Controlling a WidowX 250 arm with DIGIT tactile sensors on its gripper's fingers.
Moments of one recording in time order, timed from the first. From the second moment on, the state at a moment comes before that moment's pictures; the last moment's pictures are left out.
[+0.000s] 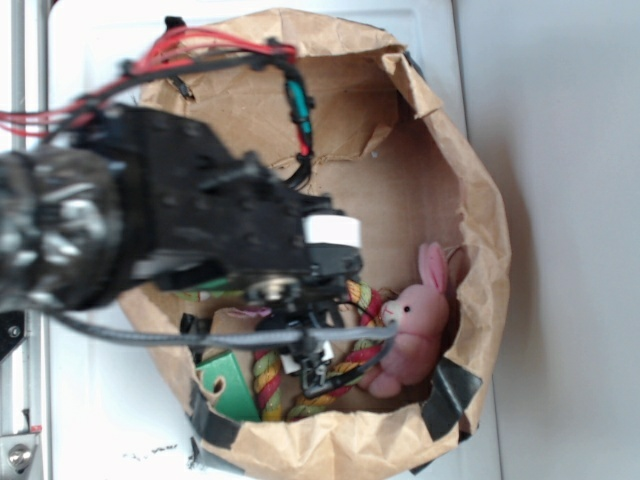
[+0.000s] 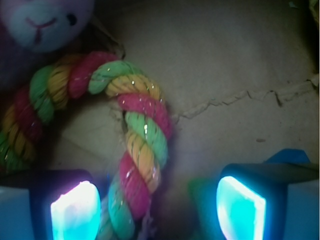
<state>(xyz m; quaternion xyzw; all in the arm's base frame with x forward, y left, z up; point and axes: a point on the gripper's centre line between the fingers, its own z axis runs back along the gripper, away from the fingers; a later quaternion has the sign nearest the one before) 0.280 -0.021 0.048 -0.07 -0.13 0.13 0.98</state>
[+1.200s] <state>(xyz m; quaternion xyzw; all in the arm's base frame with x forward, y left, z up) 0.292 -0.033 0.050 -0.05 -0.13 0.16 0.98</state>
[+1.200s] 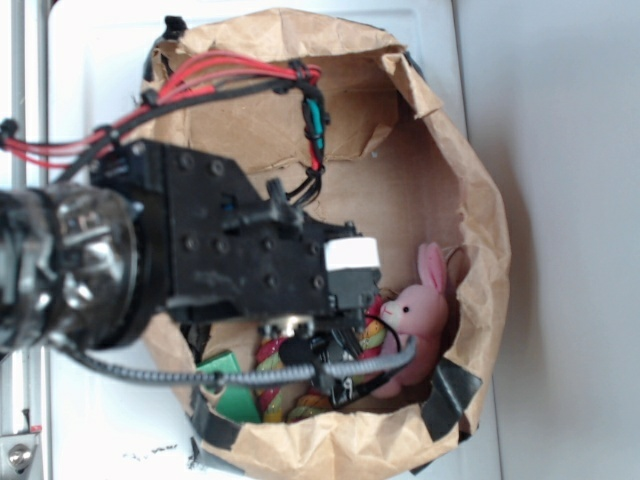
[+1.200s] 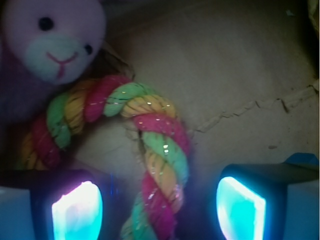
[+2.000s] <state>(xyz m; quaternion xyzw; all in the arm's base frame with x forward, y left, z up) 0.304 -0.027 0.033 -0.01 -0.14 0.16 0.98</state>
